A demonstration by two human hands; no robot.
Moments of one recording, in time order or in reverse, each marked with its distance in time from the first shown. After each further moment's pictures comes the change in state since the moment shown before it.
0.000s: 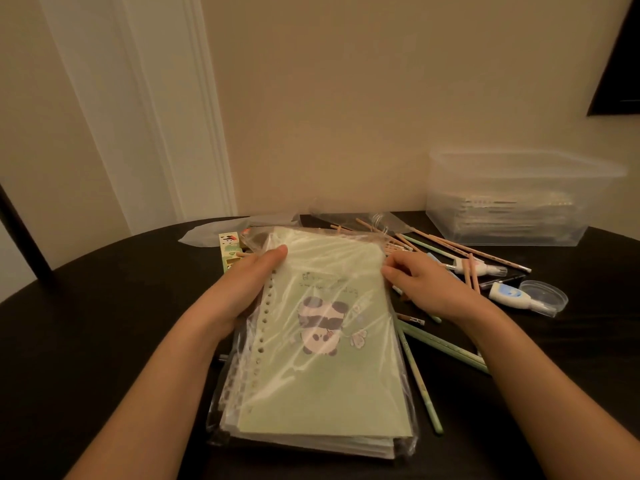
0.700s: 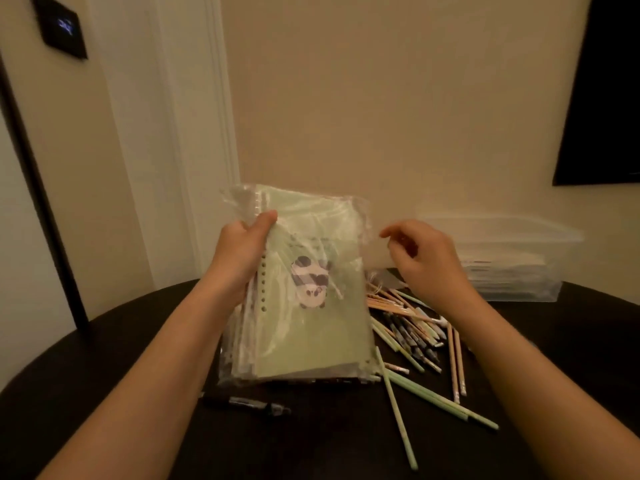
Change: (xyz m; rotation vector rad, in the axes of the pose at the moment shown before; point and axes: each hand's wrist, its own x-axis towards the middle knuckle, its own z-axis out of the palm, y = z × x) left_hand -0.039 0.103 0.000 -0.087 0.410 0.450; right_hand -0.011 -0.076 -0.066 -0.091 0.533 -0.313
